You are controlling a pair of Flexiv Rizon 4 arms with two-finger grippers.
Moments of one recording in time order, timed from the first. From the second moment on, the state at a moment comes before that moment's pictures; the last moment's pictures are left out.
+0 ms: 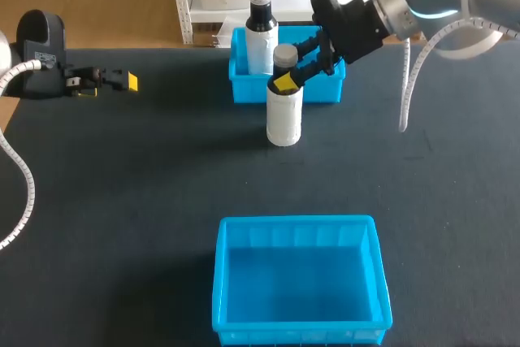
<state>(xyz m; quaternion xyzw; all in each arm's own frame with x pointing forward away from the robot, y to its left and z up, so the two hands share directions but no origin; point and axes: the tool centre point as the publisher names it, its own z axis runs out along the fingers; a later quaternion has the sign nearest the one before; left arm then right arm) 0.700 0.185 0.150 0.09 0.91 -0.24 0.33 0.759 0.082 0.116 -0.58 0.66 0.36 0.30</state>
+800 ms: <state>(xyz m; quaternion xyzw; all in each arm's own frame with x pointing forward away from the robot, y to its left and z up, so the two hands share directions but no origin) 0.700 0.185 0.150 0.09 0.91 -0.24 0.33 0.760 0.080 0.120 -0.59 0.66 0.36 0.31</state>
